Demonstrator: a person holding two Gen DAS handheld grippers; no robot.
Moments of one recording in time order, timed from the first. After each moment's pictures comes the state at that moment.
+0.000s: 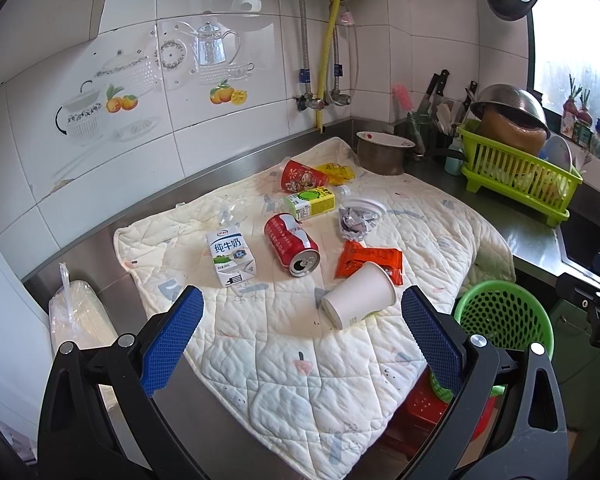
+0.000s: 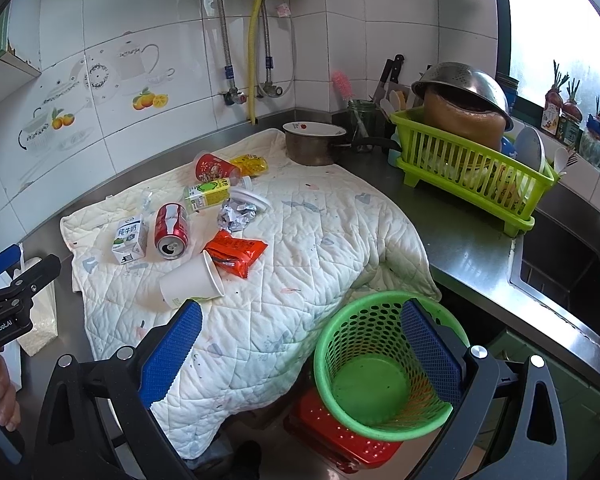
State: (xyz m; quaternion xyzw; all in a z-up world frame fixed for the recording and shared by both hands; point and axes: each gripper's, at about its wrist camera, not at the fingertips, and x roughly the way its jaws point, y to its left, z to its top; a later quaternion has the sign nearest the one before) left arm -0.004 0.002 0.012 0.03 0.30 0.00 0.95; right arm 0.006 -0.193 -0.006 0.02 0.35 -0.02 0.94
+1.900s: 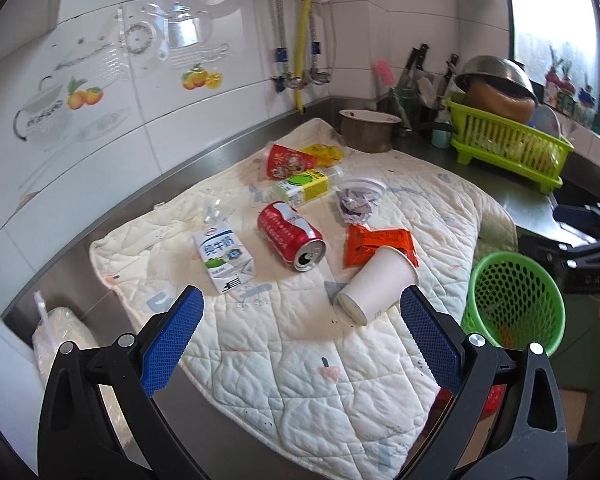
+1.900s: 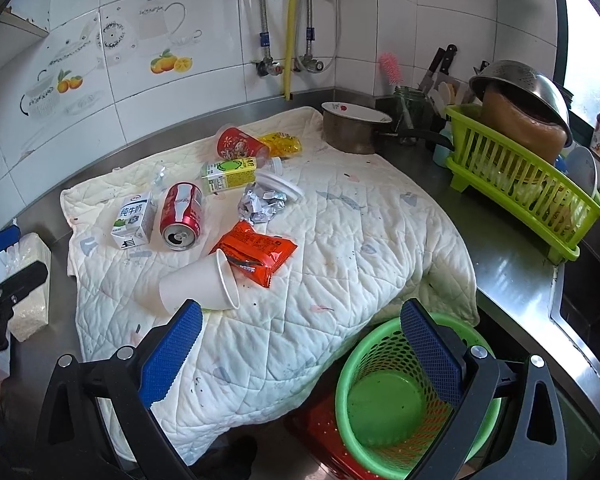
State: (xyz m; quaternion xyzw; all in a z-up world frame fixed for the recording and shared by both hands) left arm 0.038 0.032 -0.022 0.07 0.32 -0.07 0.94; right arm 0.088 -0.164 -0.045 -0.01 0.38 0.04 0.92
